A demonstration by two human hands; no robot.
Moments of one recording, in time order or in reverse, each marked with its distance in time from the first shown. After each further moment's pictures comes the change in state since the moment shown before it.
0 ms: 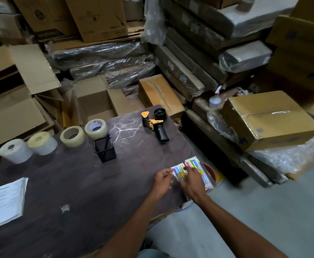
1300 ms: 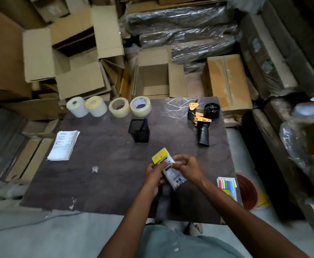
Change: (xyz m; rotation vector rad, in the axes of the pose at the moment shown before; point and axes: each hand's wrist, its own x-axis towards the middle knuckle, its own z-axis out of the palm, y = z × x) left_hand 0.005 0.031 -0.062 -0.549 0.601 -0.317; right_hand 0.100 -0.100 0.022 0.833 -0.674 -0.027
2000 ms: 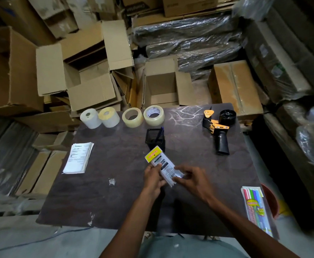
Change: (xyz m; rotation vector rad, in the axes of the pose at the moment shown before) left_hand 0.026 0.047 -0.067 -0.204 -0.027 0.038; right_hand -0.025 -0.017 0.054 -0.464 0.009 -0.369
